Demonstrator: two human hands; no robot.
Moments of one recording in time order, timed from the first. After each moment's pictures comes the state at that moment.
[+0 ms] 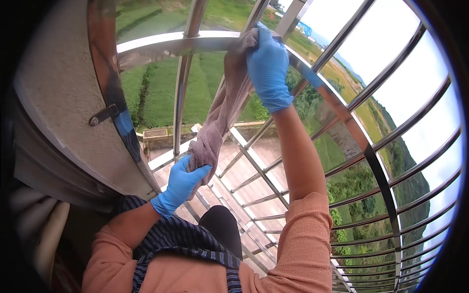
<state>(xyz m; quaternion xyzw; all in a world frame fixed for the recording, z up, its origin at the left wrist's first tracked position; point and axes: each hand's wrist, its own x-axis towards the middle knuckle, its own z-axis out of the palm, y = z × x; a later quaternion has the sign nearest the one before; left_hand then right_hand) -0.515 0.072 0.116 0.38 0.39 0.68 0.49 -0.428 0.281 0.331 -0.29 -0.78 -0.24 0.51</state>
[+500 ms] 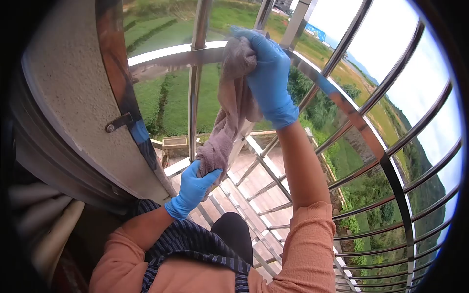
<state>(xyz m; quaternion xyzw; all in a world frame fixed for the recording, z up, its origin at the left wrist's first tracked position) -0.516 0.073 0.118 0.39 0.42 0.71 0.41 -0.437 0.257 0.336 -0.11 -0.79 -0.19 0.57</state>
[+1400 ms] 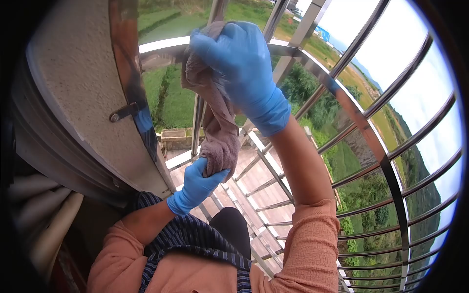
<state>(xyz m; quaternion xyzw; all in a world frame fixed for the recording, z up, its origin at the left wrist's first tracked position) -0.512 0.070 0.121 0.51 0.45 0.71 0.21 -0.476 0.202 0.352 0.03 -0.80 -0.30 0.53</state>
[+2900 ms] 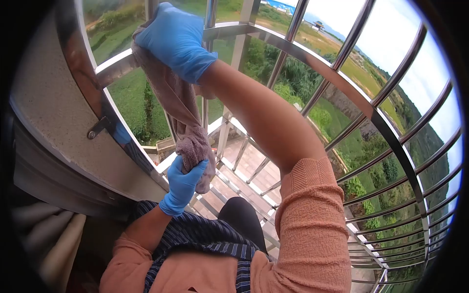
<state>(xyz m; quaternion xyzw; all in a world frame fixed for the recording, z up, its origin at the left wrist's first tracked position) -0.505 0.054 0.135 0.45 0.41 0.72 0.34 -0.502 0.197 0.379 -0.31 -0.81 0.11 0.48</state>
